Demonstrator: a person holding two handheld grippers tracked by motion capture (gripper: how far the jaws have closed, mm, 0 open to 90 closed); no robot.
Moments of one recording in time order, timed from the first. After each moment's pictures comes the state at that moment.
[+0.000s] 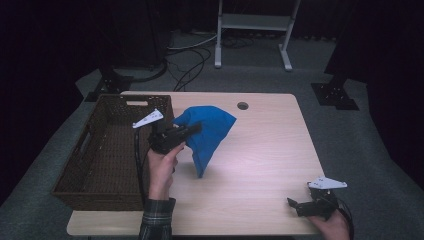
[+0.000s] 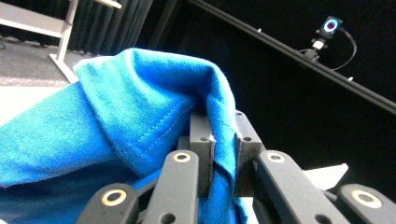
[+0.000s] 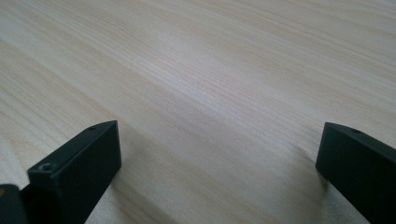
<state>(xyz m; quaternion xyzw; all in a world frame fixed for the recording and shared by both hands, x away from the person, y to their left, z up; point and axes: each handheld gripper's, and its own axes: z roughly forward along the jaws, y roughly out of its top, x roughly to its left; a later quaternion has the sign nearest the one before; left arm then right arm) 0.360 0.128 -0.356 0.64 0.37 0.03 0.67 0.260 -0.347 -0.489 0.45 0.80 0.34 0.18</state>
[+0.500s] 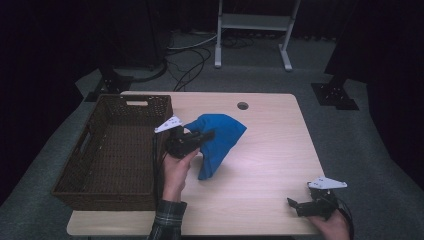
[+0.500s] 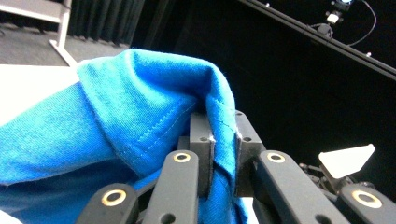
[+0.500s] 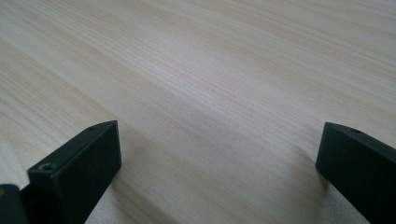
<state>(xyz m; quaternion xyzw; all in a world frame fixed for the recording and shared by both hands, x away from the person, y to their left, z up) 0.367 0.089 -0.382 0.67 0.36 0.03 0.65 0.260 -0.347 -0.489 0.45 0.81 0.34 0.18</state>
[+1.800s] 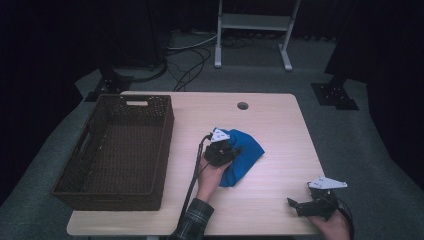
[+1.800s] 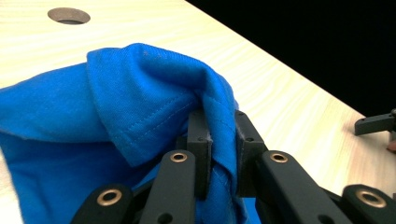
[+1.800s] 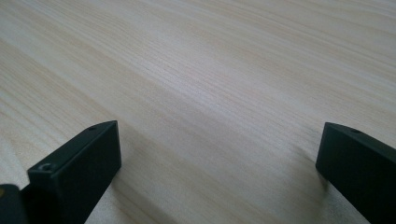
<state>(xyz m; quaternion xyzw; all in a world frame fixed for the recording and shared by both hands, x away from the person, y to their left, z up) 0.386 -0.012 -0.447 0.77 0.36 0.08 0.52 0.260 -0.348 -0.489 0.45 0.80 0.34 0.18</state>
